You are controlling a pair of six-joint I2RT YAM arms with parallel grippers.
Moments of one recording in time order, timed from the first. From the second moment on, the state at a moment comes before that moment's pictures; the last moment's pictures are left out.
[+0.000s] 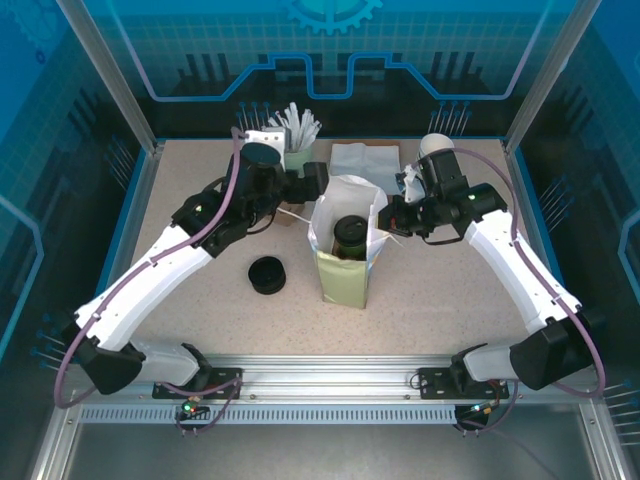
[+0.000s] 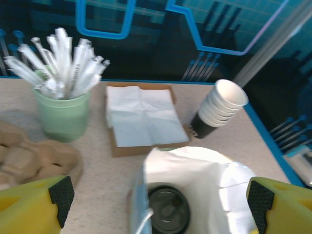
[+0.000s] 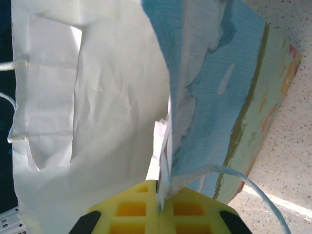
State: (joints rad) left arm -0.67 1.33 1.50 -0.60 -0.28 -0.49; right arm 0.35 1.36 1.36 -0.97 -0.50 0.51
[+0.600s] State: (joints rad) left arm -0.63 1.10 1.32 -0.55 -0.39 -0.40; right arm 0.32 1.41 1.41 -0.94 -0.53 0.34
